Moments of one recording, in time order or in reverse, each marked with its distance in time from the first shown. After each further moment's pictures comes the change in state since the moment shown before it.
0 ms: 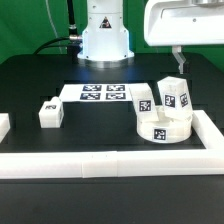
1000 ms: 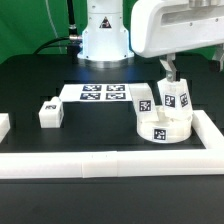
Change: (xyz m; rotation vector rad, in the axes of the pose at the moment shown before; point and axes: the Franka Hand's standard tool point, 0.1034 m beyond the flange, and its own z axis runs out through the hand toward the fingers) arm 0.005 0.023 0.003 -0.013 -0.014 -0.774
